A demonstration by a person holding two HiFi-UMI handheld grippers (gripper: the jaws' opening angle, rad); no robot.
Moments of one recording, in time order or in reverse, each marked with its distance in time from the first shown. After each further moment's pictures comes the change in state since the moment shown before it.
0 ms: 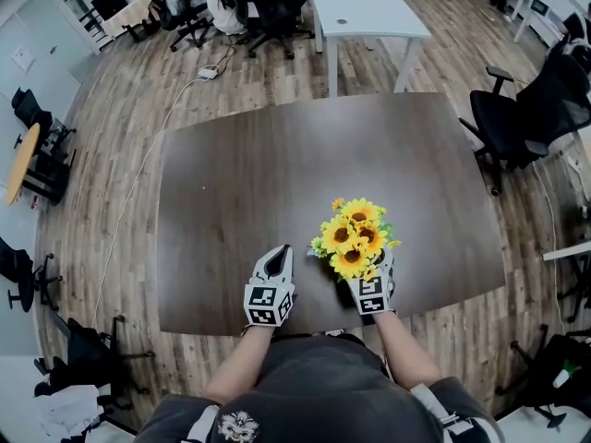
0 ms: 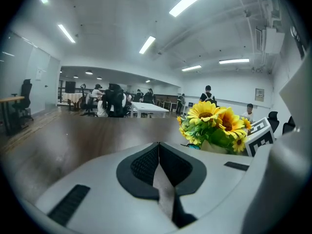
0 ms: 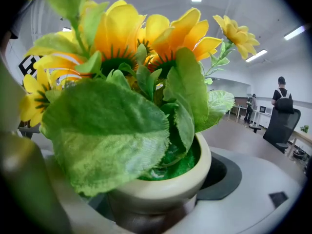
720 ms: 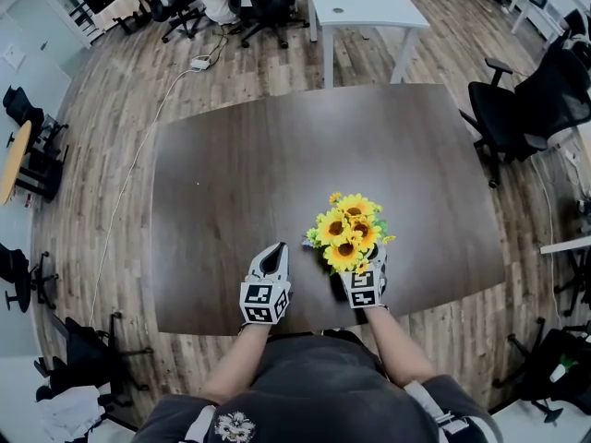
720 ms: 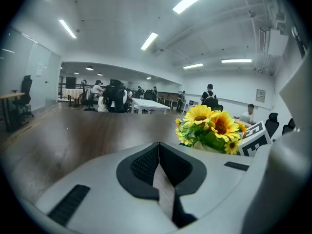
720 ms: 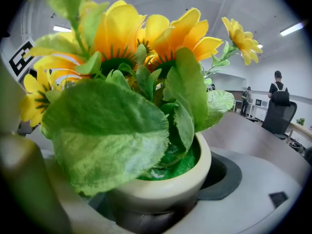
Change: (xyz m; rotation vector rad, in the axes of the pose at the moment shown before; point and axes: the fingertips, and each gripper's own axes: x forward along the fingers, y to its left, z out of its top) left arm 0.010 0.010 -0.015 -0.021 0.036 0.000; right arm 0.025 0.002 -0.023 0.063 0.055 -0.033
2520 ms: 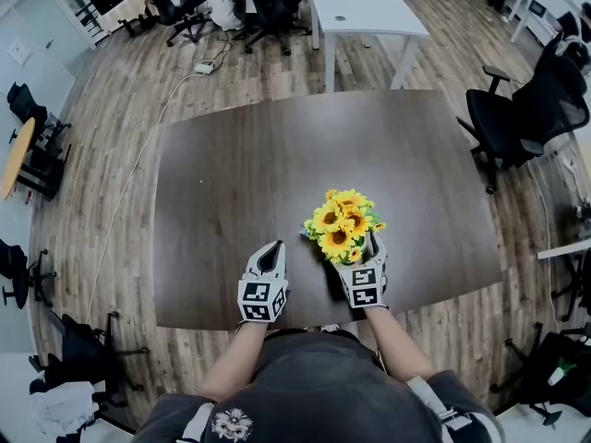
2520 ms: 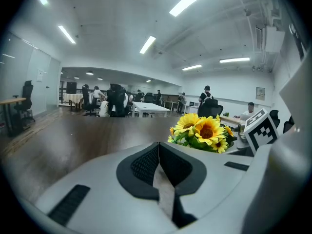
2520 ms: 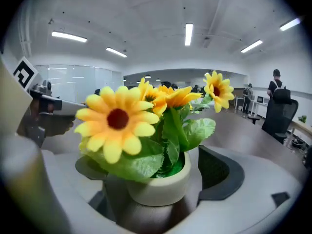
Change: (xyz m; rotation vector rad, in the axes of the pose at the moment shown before) left arm -0.020 -0.001 0.008 0.029 -0.030 0.016; right arm -0.024 0.011 0.015 0.010 0.023 0.041
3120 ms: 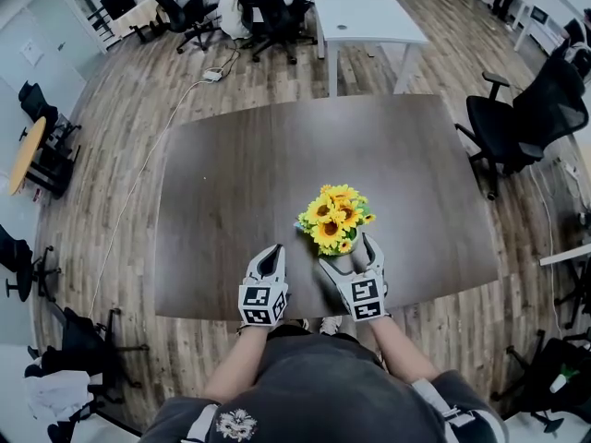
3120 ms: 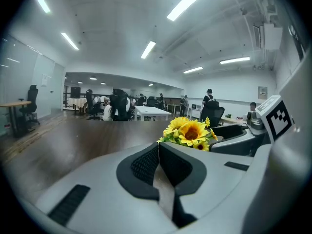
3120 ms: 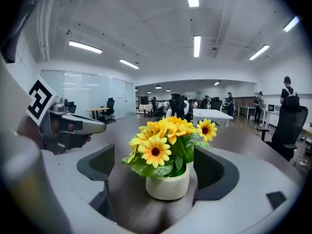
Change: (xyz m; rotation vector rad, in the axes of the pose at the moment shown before) left arm -0.034 -0.035 0.005 0.007 -0.044 0.045; right arm -0.073 0.026 0.039 -0.059 -0.132 0.120
